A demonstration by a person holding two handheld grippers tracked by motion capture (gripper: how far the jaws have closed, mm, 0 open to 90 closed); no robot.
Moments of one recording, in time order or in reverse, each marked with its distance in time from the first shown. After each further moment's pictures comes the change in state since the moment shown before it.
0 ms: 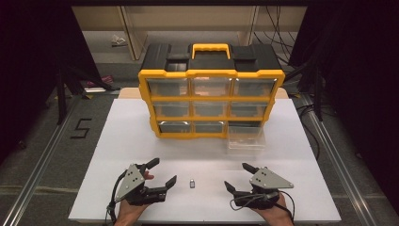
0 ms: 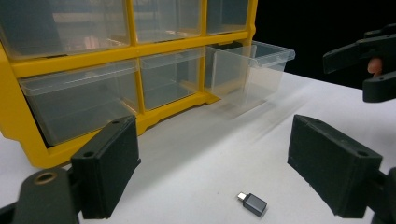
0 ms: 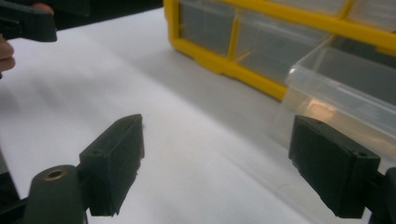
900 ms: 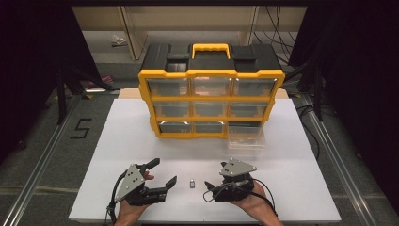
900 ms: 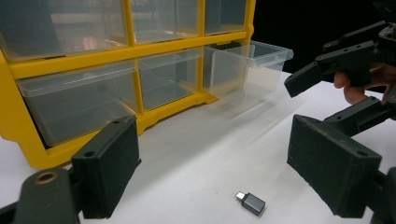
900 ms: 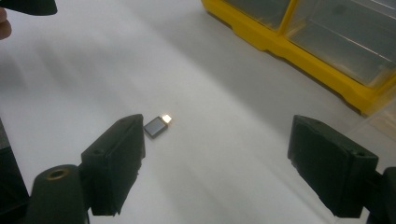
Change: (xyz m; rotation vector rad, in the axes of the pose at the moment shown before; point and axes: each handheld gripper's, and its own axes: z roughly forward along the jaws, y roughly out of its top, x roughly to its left) left arm -0.001 0.000 -0.001 -0.001 -0.004 0.002; right arm 0.023 0.028 0.051 0.206 0.069 -0.061
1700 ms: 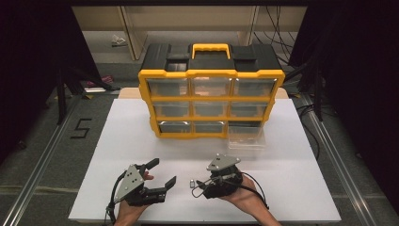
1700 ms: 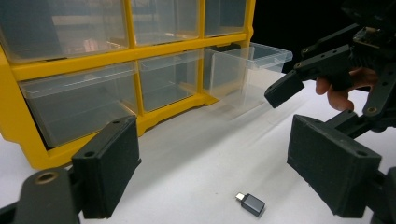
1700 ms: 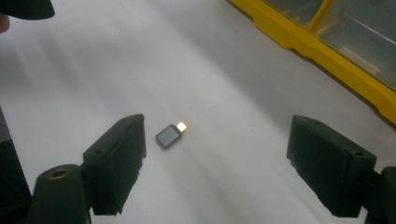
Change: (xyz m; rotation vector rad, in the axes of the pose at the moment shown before) left arm 0.000 0.000 -0.001 -0.006 0.001 0.001; right arm 0.007 0.021 0.021 0.093 0.043 -0.027
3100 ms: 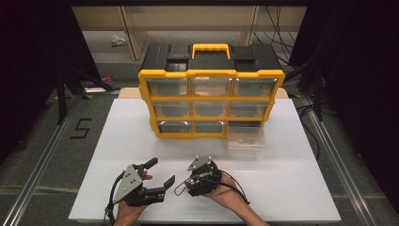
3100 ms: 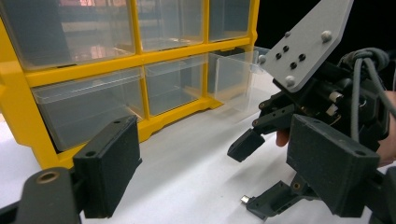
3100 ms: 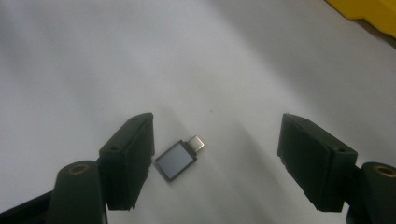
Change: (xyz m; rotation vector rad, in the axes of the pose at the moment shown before) left arm 0.000 0.001 -0.003 -0.016 0.020 0.012; right arm 0.014 0.006 0.069 0.138 0.003 -0.045
